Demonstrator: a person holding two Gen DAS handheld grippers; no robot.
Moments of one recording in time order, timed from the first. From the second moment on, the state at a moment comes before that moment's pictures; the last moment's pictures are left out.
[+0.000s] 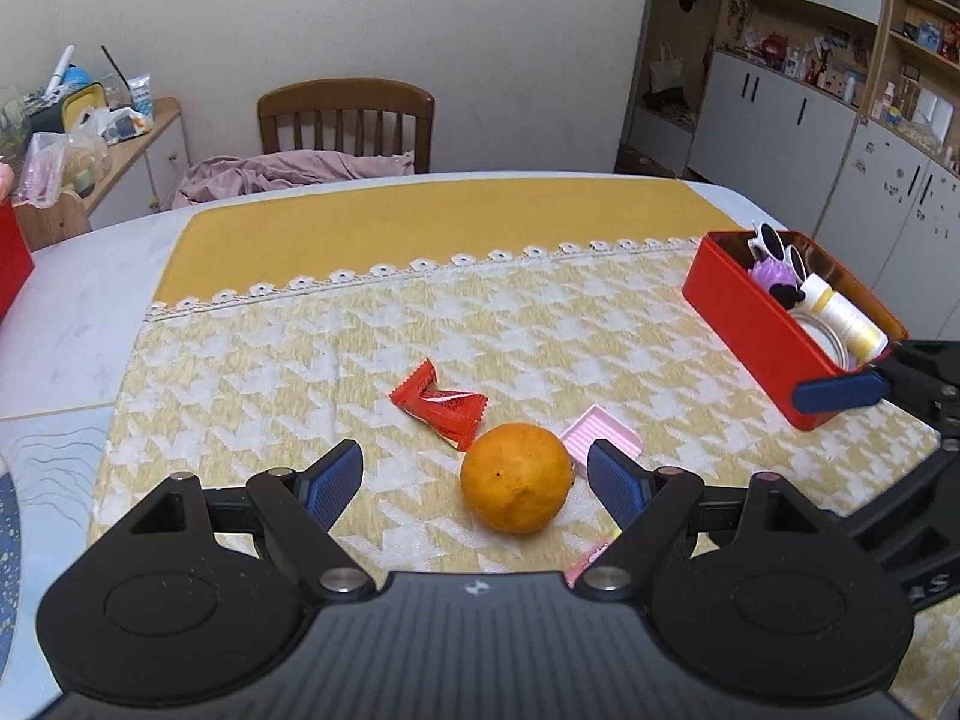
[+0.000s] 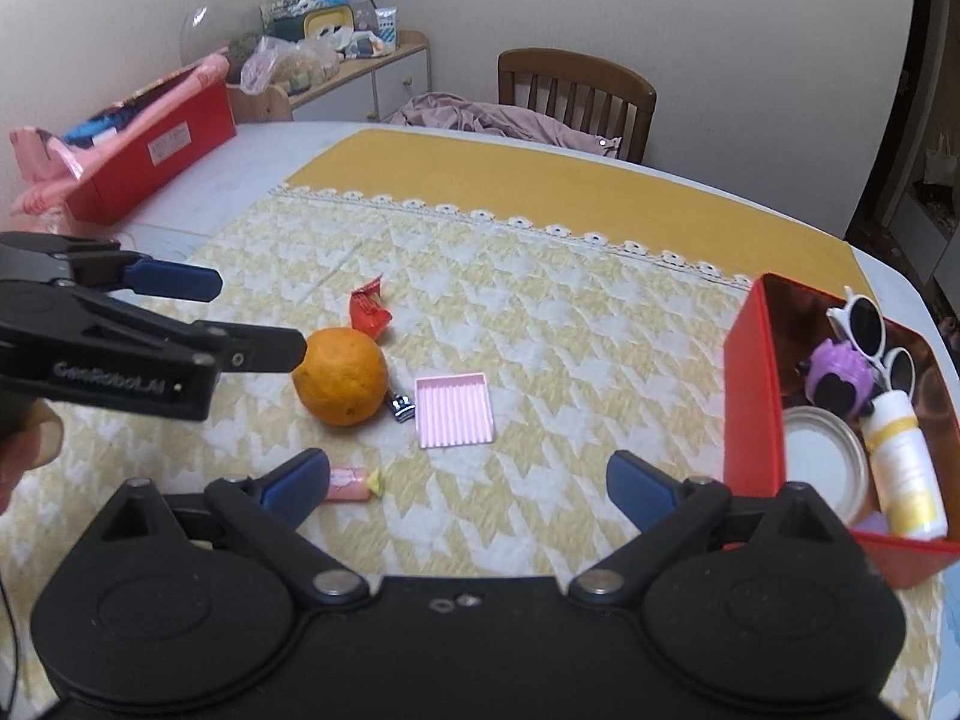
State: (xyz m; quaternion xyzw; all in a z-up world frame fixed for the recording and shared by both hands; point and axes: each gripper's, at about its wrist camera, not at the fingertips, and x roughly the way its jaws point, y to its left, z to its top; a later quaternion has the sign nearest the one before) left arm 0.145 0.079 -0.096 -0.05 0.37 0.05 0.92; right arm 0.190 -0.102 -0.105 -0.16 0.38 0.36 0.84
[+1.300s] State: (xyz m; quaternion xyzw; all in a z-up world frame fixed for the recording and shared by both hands) left arm 0.184 0.083 -0.138 -0.11 0.43 0.02 0.90; right arm 0.227 -0.056 -0.155 -0.21 0.39 0.40 0.81
